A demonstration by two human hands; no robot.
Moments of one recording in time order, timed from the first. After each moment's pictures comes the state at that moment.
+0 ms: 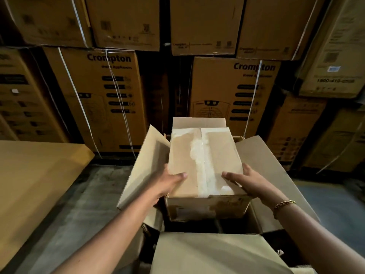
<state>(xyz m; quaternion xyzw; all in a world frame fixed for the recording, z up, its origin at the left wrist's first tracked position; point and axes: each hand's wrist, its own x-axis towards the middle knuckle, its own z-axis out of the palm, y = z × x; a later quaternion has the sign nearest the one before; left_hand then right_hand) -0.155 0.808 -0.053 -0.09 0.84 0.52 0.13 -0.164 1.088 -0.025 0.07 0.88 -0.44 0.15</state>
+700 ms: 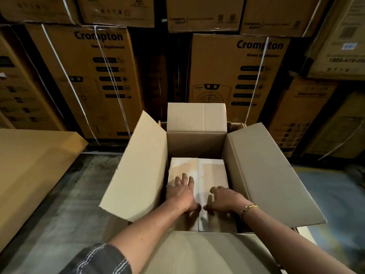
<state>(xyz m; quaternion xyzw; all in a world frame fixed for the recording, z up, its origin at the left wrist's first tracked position) -0.189 0.893 -0.158 0.04 0.98 0.01 0.19 -0.193 1.053 -0.139 -0.06 0.95 -0.07 0.29</state>
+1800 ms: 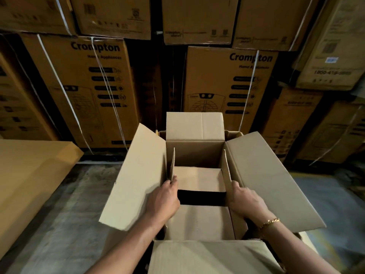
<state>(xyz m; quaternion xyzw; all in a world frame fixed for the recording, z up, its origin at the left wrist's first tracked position) -0.156 0.831 -0.115 0.04 1.00 0.08 -0.03 -0.162 1.081 -0.088 0.02 0.99 -0.10 0.14</state>
